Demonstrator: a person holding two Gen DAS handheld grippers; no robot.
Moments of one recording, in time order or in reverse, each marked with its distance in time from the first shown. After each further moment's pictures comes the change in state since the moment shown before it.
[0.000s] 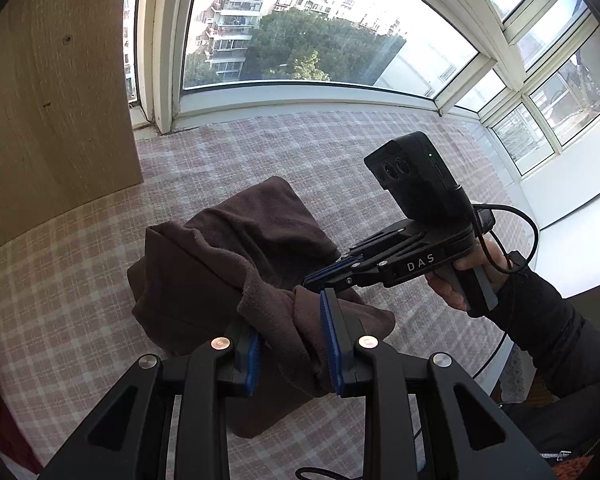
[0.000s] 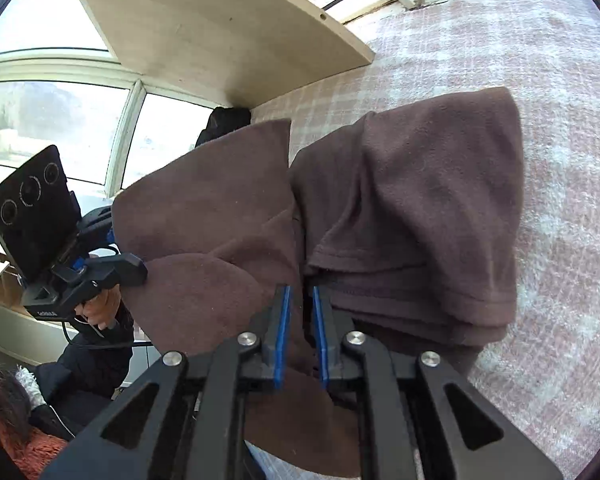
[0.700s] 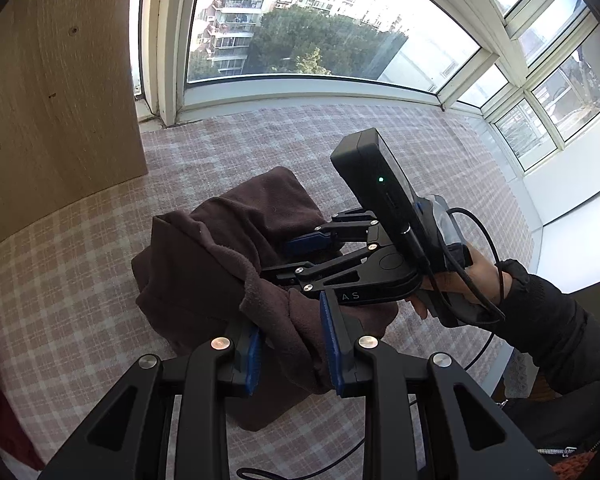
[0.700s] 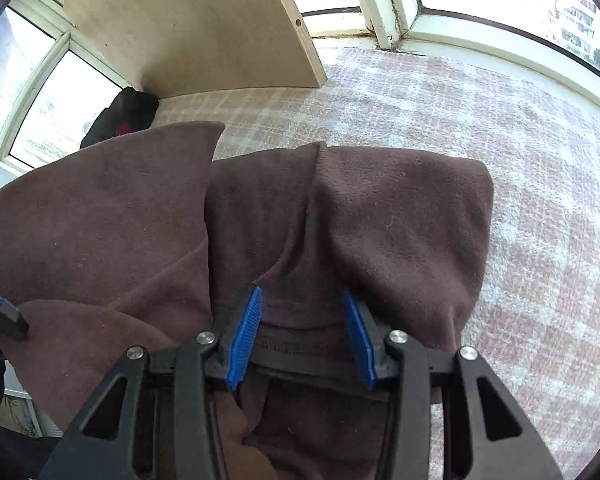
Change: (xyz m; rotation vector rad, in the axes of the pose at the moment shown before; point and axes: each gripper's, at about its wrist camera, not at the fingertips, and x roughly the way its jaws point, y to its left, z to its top) left arm -0.001 0.001 -0.009 0.003 0.012 0.011; right arm 0.052 0.025 0.016 -0.192 -0.013 -0.519
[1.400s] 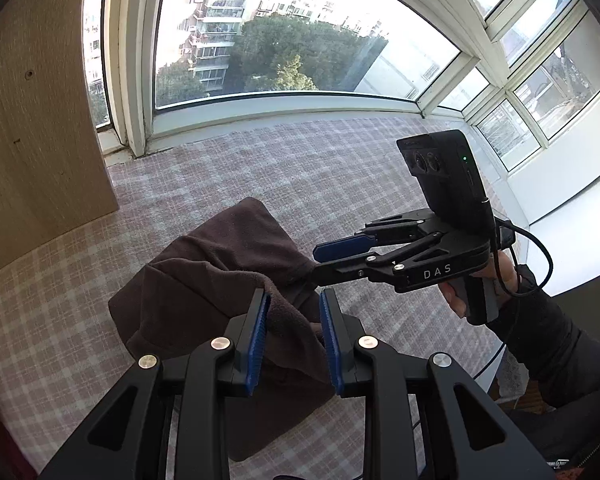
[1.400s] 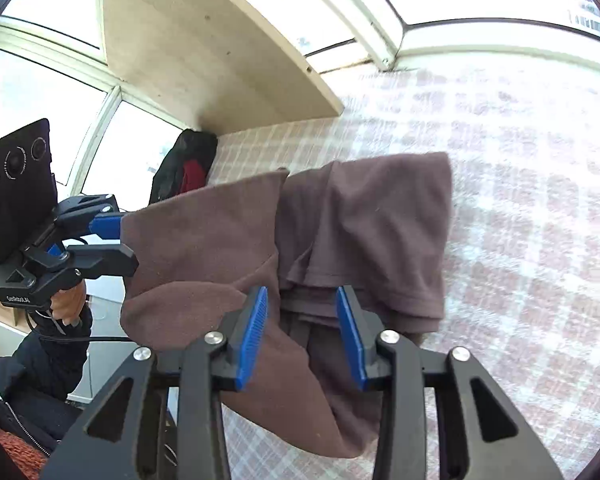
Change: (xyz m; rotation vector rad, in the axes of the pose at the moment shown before) left arm 0.012 -0.018 0.031 0.045 -0.038 -0.050; right arm -0.097 -0.068 -0.022 0.137 -0.158 0.246
